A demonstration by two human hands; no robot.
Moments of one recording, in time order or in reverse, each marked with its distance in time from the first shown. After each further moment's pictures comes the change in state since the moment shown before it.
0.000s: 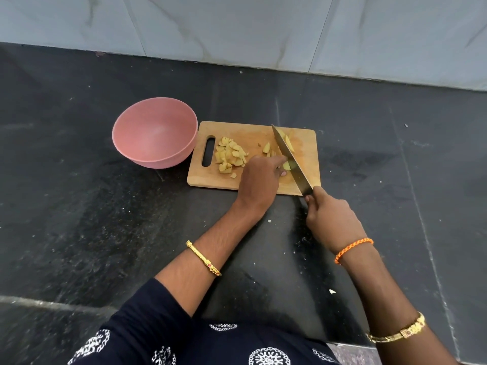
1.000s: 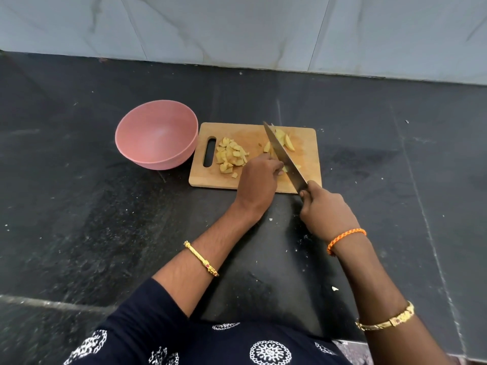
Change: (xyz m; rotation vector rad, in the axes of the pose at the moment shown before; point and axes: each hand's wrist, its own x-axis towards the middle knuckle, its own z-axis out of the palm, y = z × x) left_hand -0.004 -0.001 -0.004 0.091 0.002 0.073; right_hand 0.004 -0.008 0.004 0.072 0.018 -0.011
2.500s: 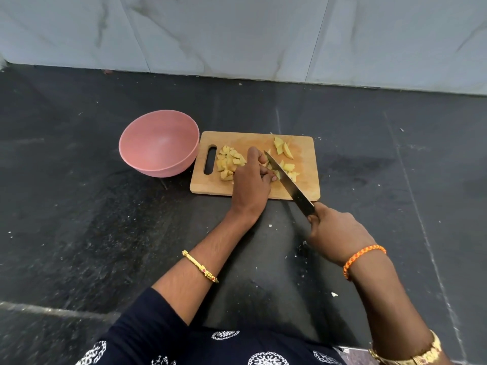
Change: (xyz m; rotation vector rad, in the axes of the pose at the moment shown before) left_hand 0.000 -0.002 -0.008 -0.293 0.066 -0.237; right_hand -0.028 0.001 -0.023 -0.119 -0.201 0.071
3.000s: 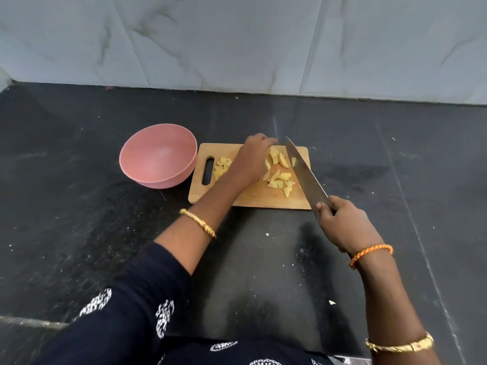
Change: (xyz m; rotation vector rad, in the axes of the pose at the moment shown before) left_hand 0.072 0.021 -0.009 0.463 -0.322 0.189; right_hand 0.013 0.013 -0.017 0.351 0.153 0.059
